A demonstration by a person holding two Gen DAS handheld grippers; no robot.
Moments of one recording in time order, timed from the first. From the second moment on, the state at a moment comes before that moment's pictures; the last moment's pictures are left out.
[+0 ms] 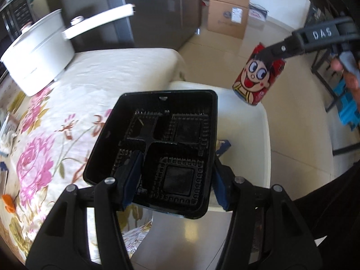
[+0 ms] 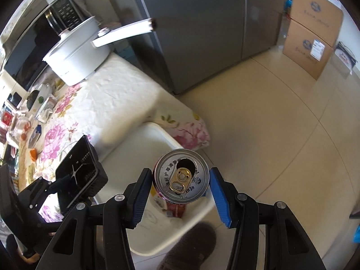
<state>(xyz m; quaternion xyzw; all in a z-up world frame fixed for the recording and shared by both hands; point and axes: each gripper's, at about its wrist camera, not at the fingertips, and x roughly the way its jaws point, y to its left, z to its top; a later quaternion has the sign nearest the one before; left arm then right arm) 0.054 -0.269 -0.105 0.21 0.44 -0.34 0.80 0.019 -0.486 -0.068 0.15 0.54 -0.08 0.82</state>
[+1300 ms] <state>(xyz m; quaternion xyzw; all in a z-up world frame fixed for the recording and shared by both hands) 0.071 -0.270 -0.124 0.15 0.52 -0.34 0.76 -0.012 -0.501 -0.083 0.13 0.56 -0.10 0.81</state>
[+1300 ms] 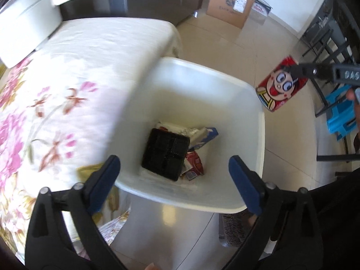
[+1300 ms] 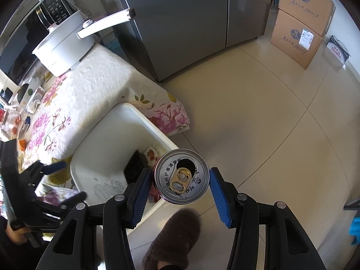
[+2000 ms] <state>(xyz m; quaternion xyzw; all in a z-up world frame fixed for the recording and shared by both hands) 0.099 -0.112 -0.085 0.05 0.52 -0.24 0.82 0.038 -0.427 -0.121 0.07 0.61 -0.07 0.78</state>
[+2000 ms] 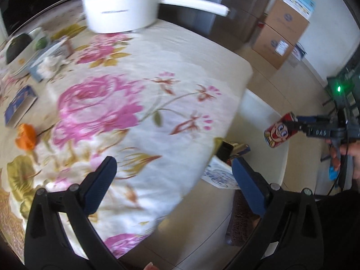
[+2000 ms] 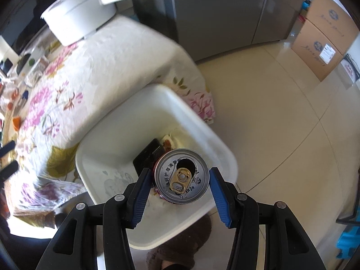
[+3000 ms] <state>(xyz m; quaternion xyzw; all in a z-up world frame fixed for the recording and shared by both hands) 0.112 0.016 -0.059 -0.03 0.50 -0.13 0.86 0.083 -0.341 -0.080 0.07 0.56 -0.01 0.82</state>
